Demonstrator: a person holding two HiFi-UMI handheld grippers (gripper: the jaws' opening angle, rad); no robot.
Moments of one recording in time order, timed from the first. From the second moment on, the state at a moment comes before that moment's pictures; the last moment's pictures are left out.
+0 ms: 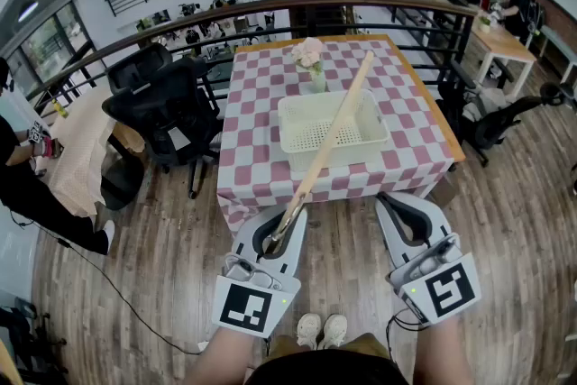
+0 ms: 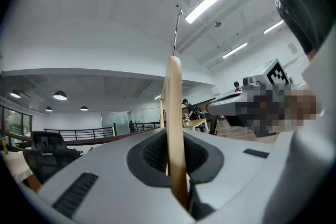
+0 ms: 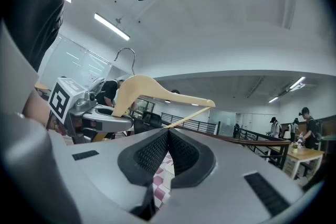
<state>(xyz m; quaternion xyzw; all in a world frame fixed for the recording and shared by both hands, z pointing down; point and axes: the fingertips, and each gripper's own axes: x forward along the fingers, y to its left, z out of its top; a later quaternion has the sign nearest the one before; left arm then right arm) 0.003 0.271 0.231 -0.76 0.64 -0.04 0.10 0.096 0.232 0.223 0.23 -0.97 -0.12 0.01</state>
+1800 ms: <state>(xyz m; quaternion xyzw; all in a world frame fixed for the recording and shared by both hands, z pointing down) 0.055 0.280 0.245 -0.75 0.64 -0.08 0.10 0.148 0.249 0.251 0.17 -0.98 -0.07 -0.01</state>
